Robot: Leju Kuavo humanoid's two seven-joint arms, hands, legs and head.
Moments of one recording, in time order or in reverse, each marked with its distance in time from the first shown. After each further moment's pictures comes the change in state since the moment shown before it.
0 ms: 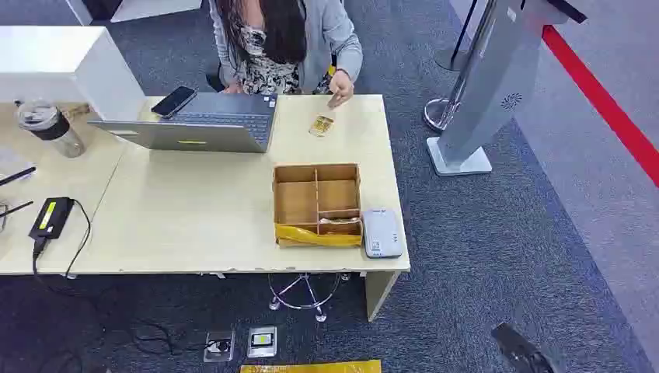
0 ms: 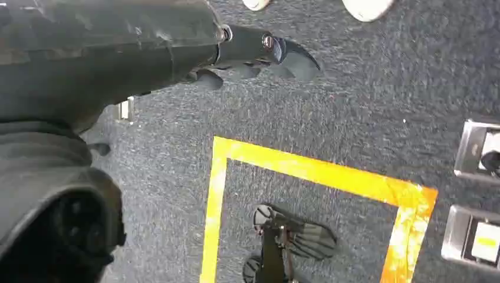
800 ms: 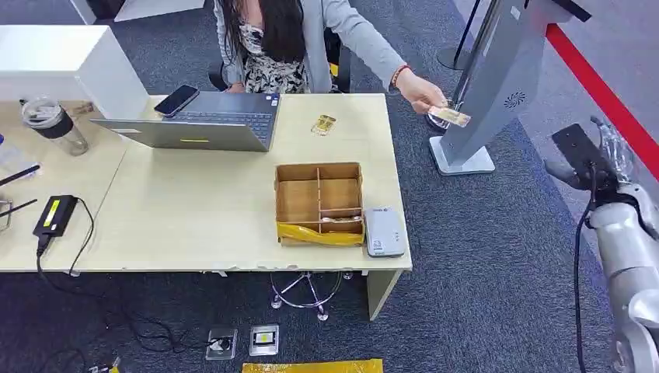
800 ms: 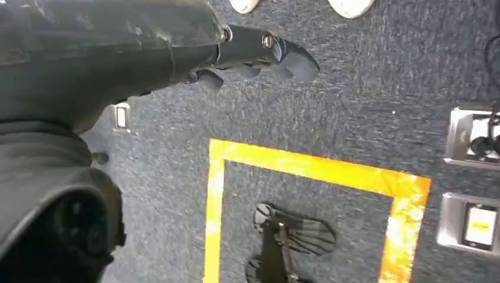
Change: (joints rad) left arm -0.045 -0.003 -0.018 0.000 -0.047 -0.014 0.027; right arm -0.628 -0.028 0.083 -0.150 0.092 -0.275 -0.324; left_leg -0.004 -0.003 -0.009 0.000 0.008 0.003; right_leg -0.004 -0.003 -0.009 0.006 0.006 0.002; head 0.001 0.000
